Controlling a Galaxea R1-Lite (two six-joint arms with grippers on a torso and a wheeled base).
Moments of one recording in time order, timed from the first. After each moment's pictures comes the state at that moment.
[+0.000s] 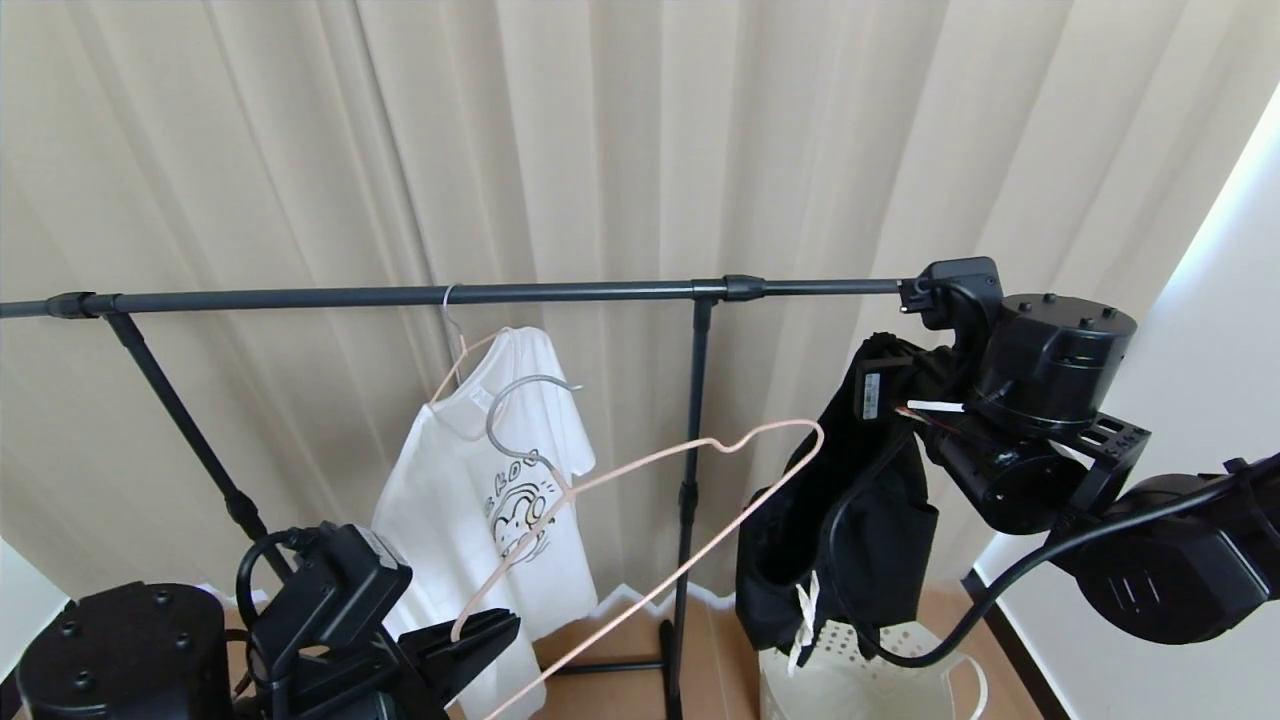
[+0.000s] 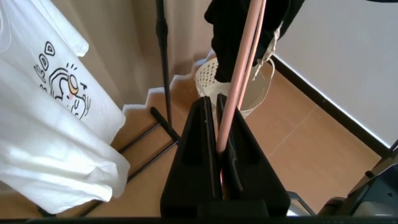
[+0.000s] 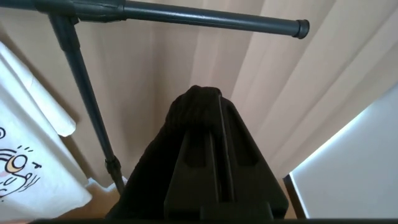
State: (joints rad) left arm -0.66 1.54 -0.09 -1.12 -0.08 0.01; right arm 0.50 1.83 -0.79 -0.95 -0.59 -0.04
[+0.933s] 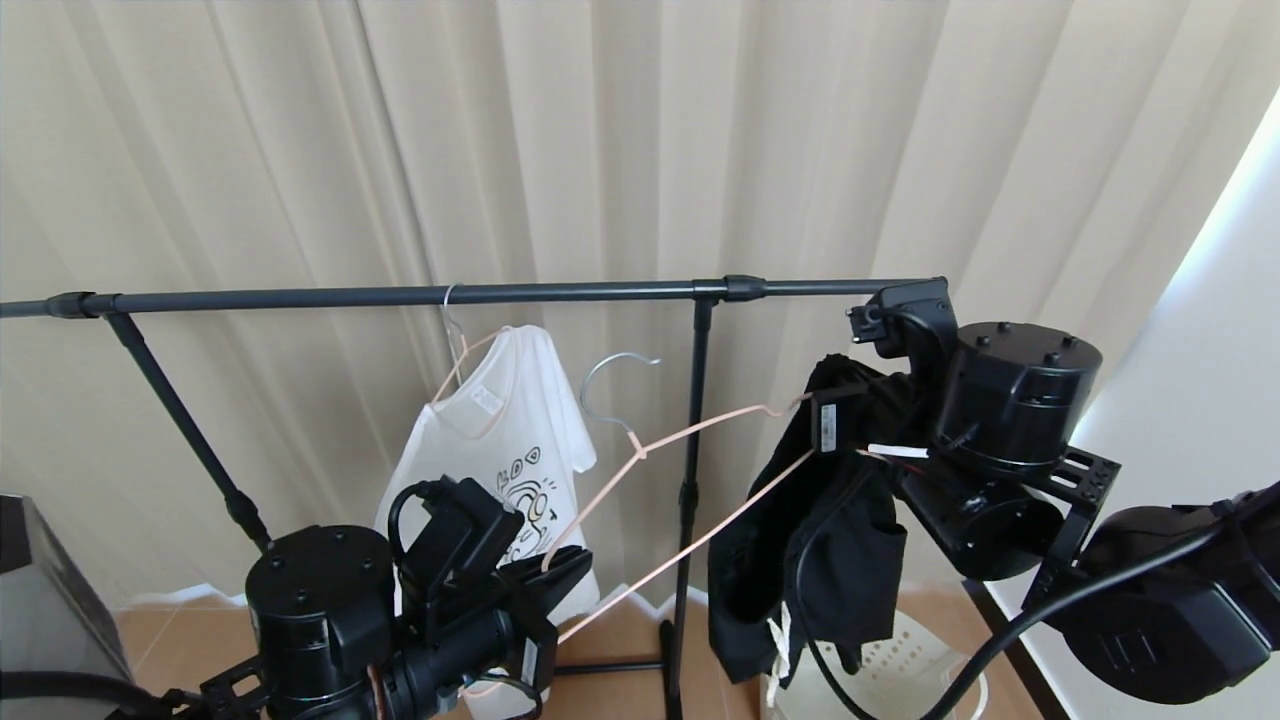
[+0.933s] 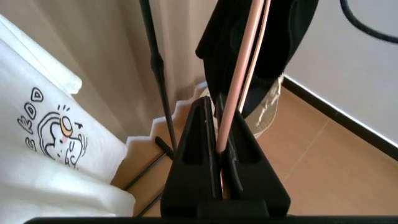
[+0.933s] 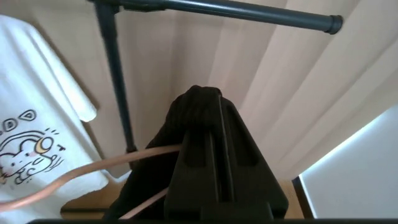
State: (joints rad) left arm -0.66 1.89 -0.23 -1.41 -0.06 0.05; right arm 0.64 1.83 -0.76 -0.95 -0.62 -0.04
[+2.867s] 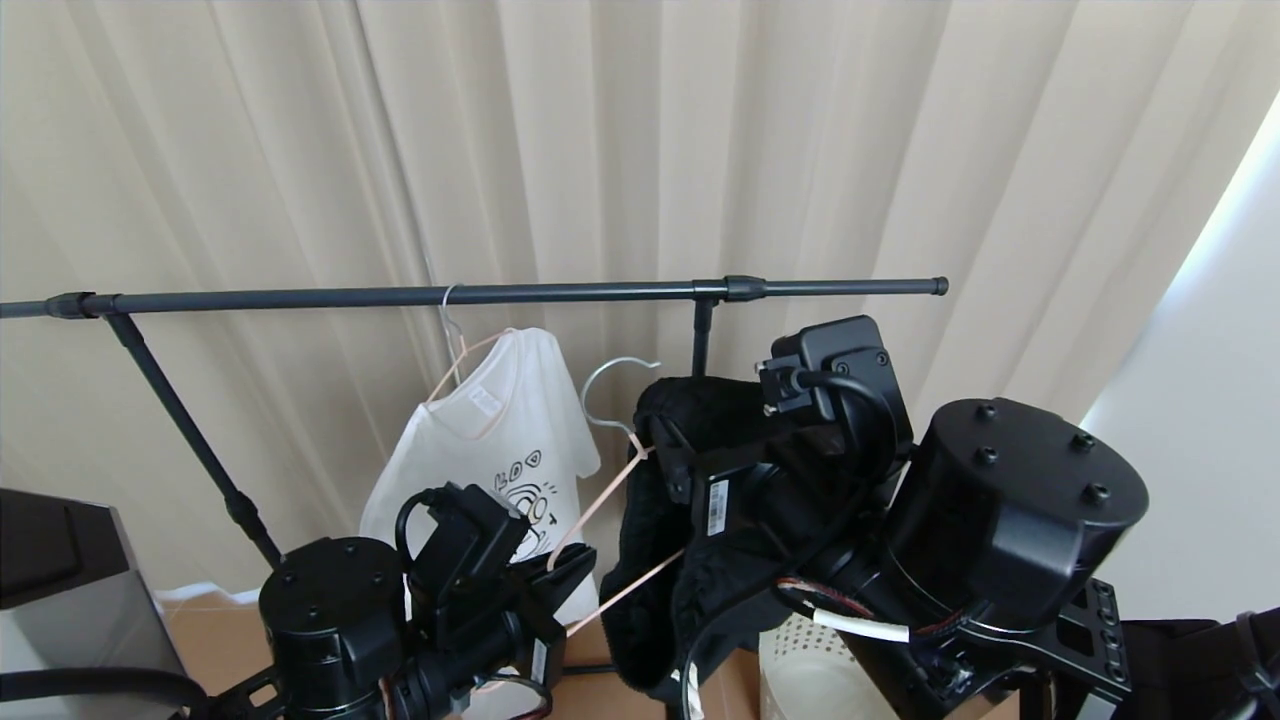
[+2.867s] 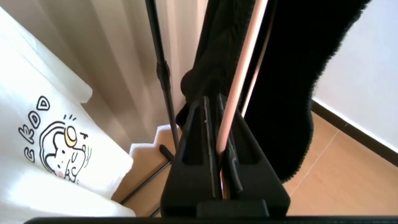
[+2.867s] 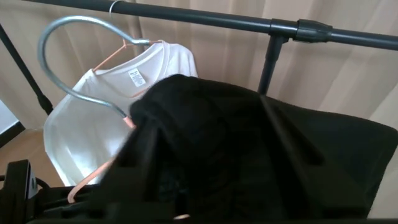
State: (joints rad) left arm -0.68 1.95 -0.21 -1.52 -0.03 0.05; right arm 0.98 1.83 -0.74 -1.11 -0.62 0.00
